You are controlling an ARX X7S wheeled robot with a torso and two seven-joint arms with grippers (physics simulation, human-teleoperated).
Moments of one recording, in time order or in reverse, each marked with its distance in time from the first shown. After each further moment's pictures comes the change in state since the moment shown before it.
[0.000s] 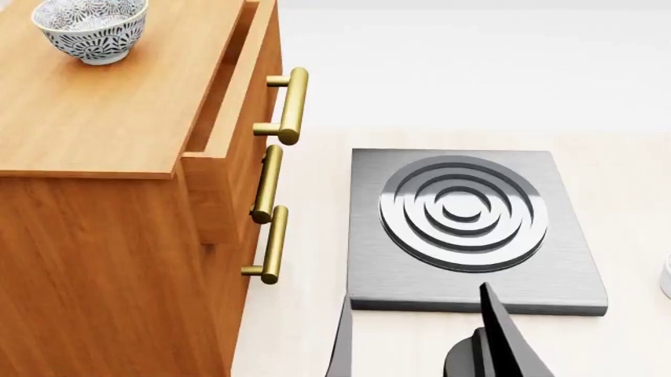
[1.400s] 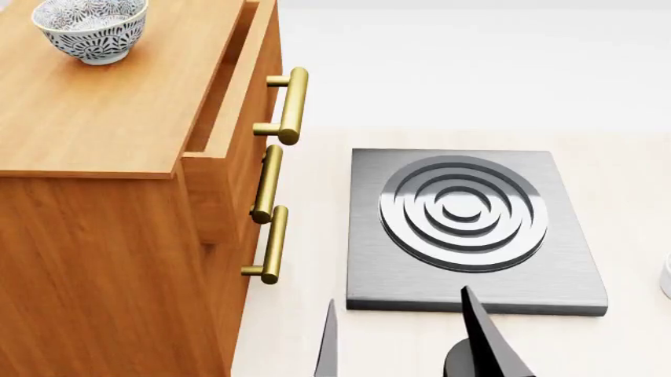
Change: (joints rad) left arm -0.053 -0.023 -0.773 -0.233 1.133 -0.168 -0.008; right arm 0.016 0.017 -0.043 0.033 0.015 -0.021 0.011
